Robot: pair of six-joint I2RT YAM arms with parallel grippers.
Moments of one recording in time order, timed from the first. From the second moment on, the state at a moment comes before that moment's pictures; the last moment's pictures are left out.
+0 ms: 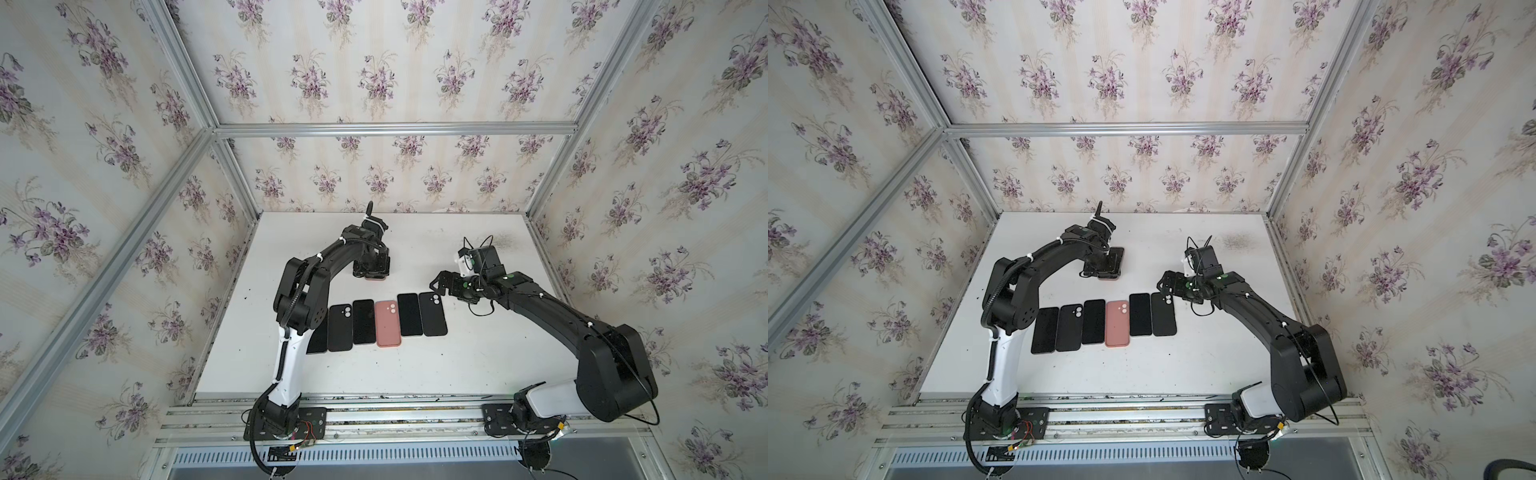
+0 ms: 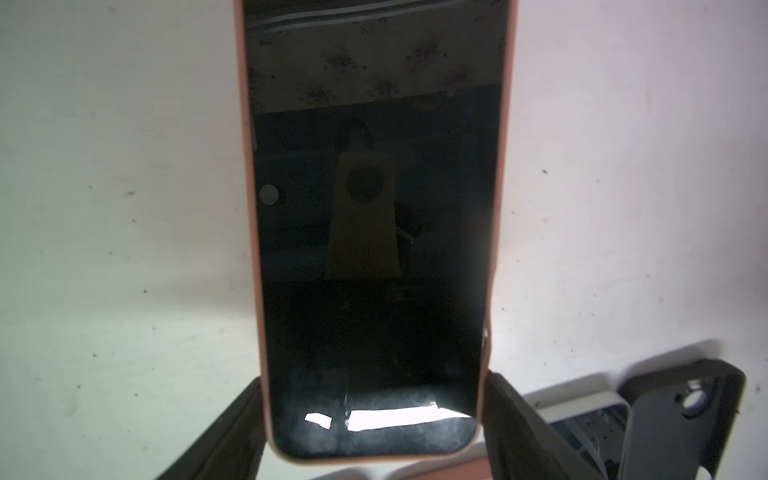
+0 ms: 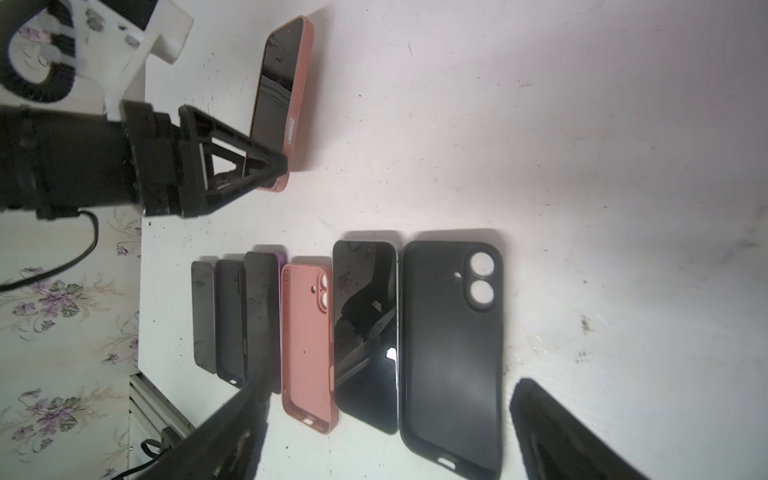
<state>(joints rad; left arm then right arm) -0.45 2.20 1.81 -0.90 0.08 -0.36 0.32 1.47 0.94 -0.40 -0.38 0.56</state>
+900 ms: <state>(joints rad) -0.56 2.04 1.64 -0.76 0.17 -0.37 0.37 1.86 1.13 -0.05 -0.48 0.86</state>
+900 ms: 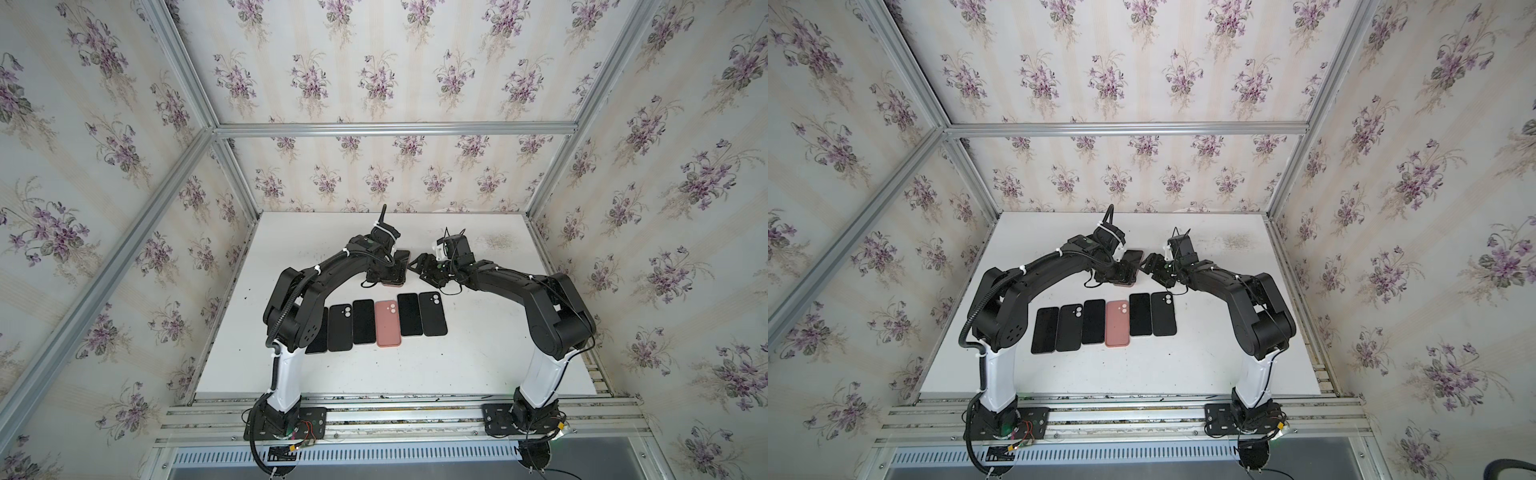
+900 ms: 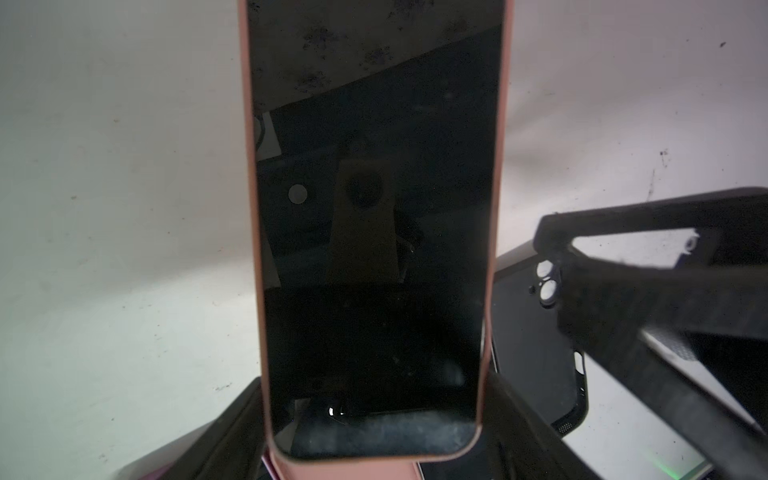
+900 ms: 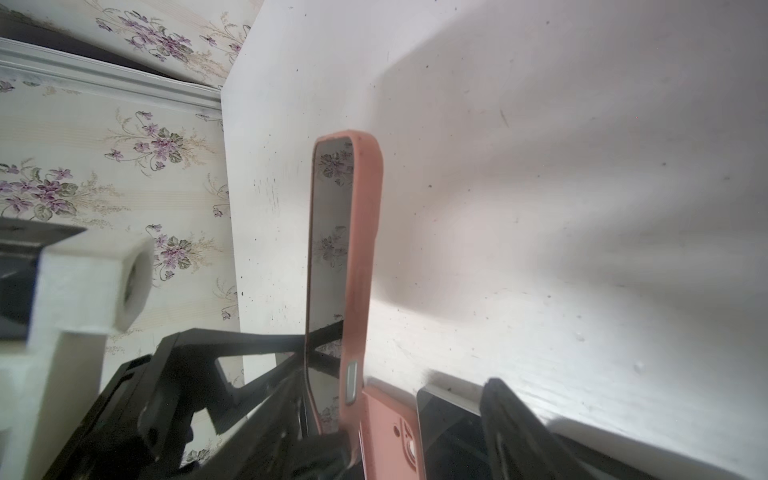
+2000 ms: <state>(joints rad) -0.57 1.83 1.56 -0.65 0.34 -0.38 0.36 1.71 1.09 -0.03 -0.57 0.74</state>
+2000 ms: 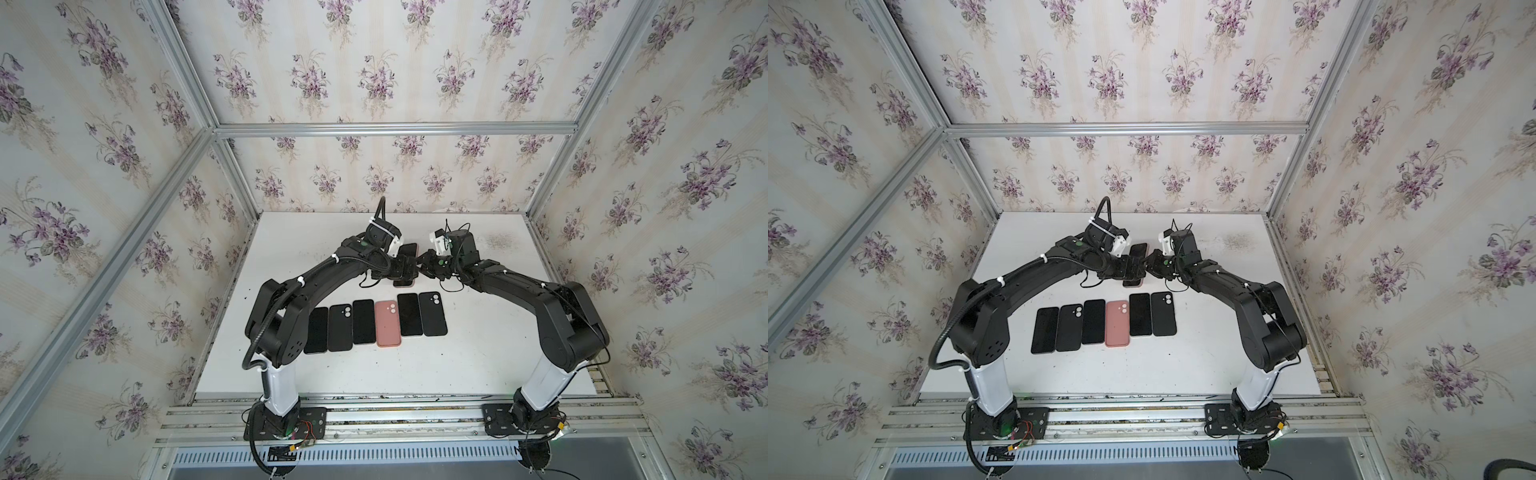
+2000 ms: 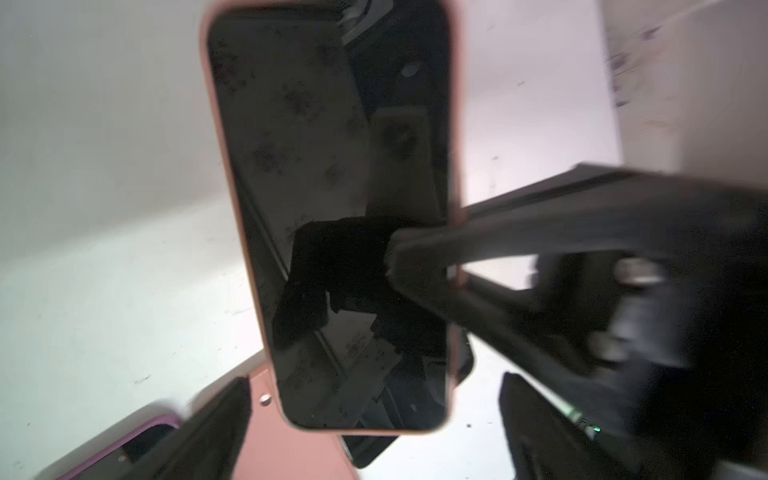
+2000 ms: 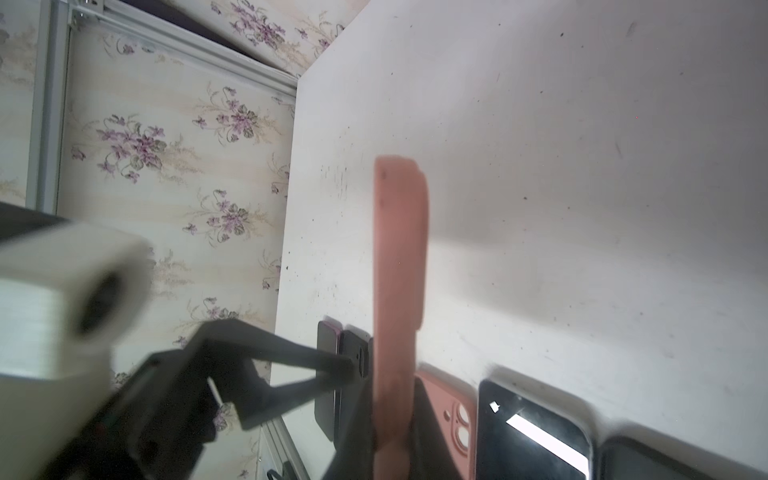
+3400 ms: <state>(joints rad) -0.52 1.43 1.43 -0.77 0.76 0.59 0.28 1.19 0.86 -0.28 -1.12 -0.43</state>
